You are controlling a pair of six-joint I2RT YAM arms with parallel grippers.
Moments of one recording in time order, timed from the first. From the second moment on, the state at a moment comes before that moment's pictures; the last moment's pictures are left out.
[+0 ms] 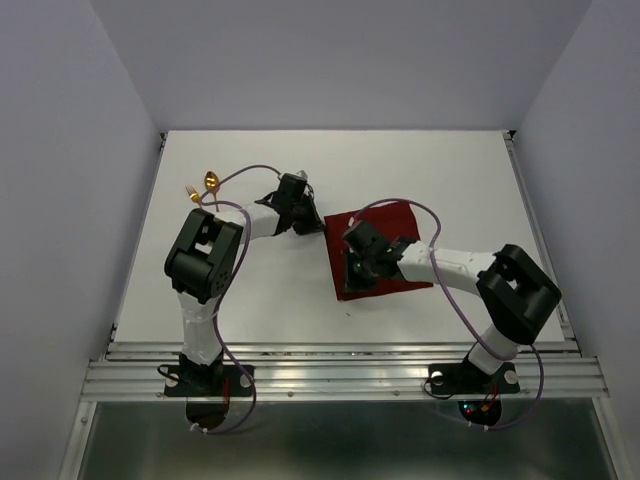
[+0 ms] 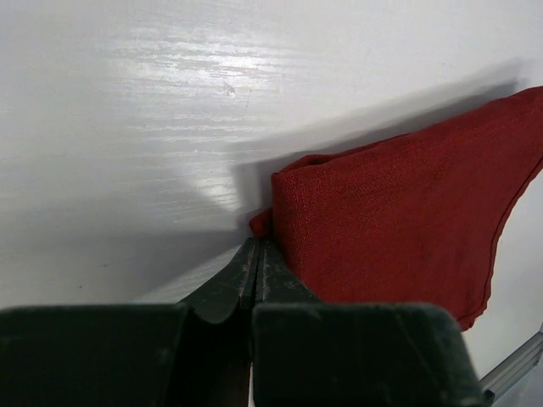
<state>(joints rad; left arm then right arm) -0.48 1.96 1.18 -0.05 0.19 -0.75 0.82 1.68 0.97 -0.34 -0.06 0.74</state>
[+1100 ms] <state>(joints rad) -0.69 1.74 1.18 -0.18 0.15 -0.72 0.33 1.62 1.18 -0.39 0.07 0.61</state>
